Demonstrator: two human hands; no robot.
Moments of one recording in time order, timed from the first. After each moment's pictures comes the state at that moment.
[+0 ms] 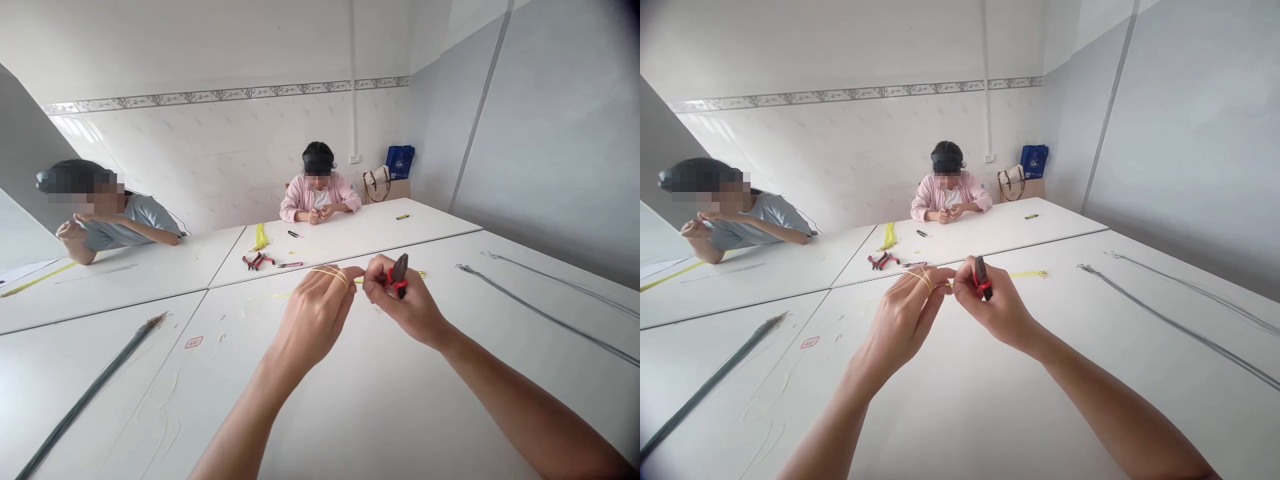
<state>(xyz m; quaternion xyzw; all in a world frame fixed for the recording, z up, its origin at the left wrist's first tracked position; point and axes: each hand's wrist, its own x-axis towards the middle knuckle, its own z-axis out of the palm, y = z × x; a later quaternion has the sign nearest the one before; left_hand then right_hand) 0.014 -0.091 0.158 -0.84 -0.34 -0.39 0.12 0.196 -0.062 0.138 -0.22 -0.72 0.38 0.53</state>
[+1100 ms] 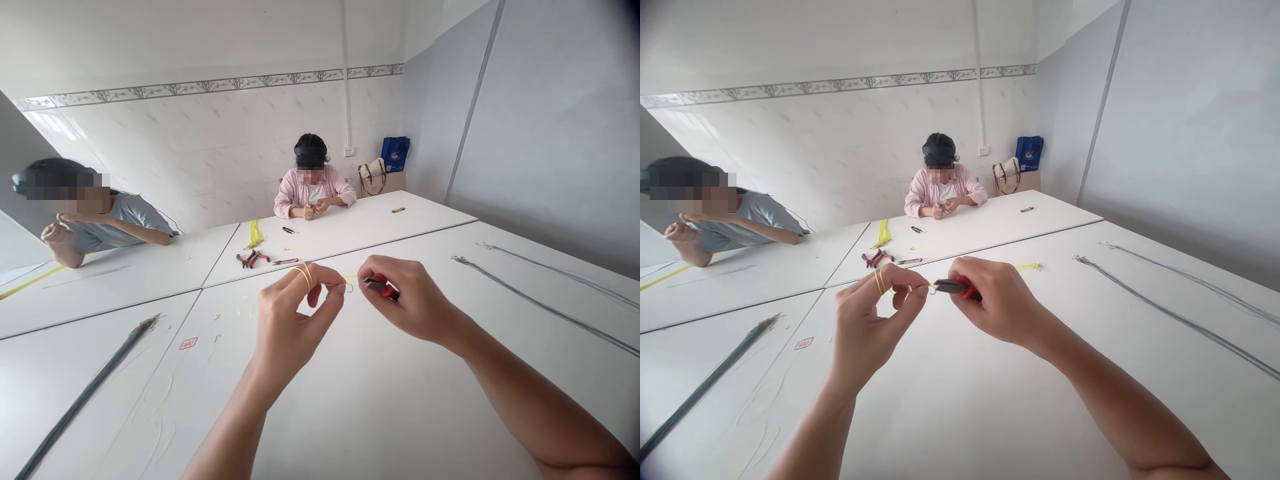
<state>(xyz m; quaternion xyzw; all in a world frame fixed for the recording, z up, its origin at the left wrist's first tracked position) 0.015 -0.106 0.169 -0.77 -0.37 -0.51 0.04 0.211 -0.064 0.150 -0.27 -0.84 0.13 0.46</state>
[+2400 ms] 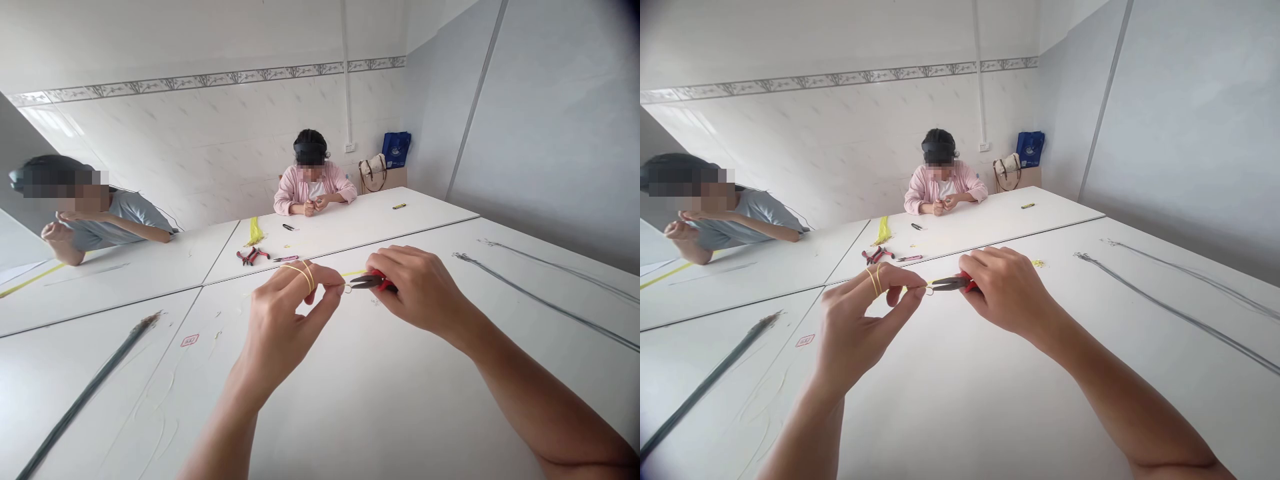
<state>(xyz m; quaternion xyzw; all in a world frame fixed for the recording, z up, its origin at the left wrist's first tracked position) 0.008 -0.109 0.178 -0.80 -0.36 -0.46 0.11 0.220 -0.055 0.150 -0.32 -0.85 -0.15 0.40</state>
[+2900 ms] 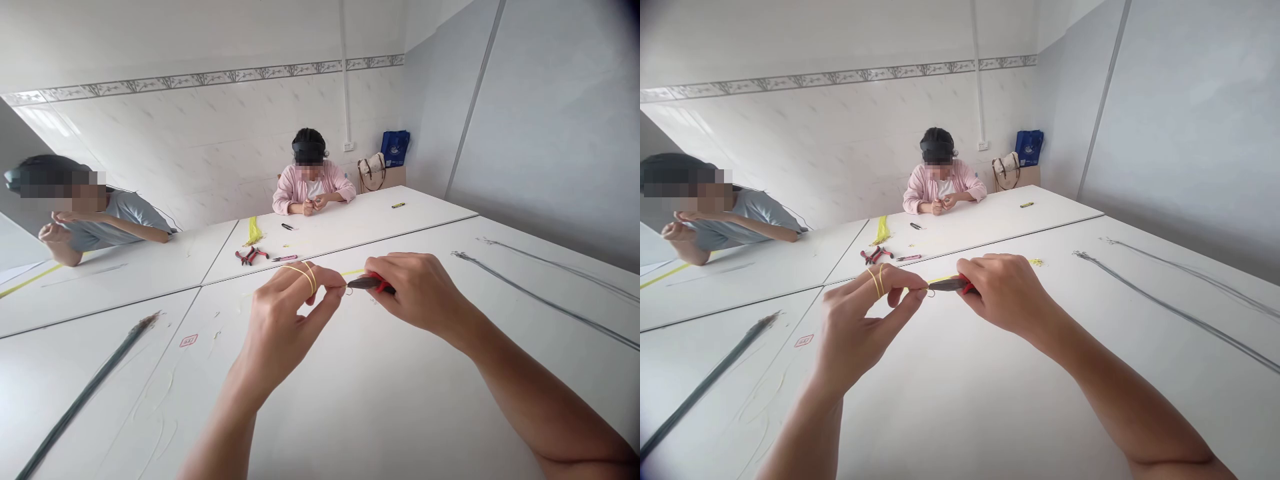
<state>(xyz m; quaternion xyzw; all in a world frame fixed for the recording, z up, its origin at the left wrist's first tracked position) 0.007 -0.109 0.178 -0.81 -0.35 -0.45 0.11 0.220 -0.059 0.148 -0.33 -0.85 -0.13 0.38</state>
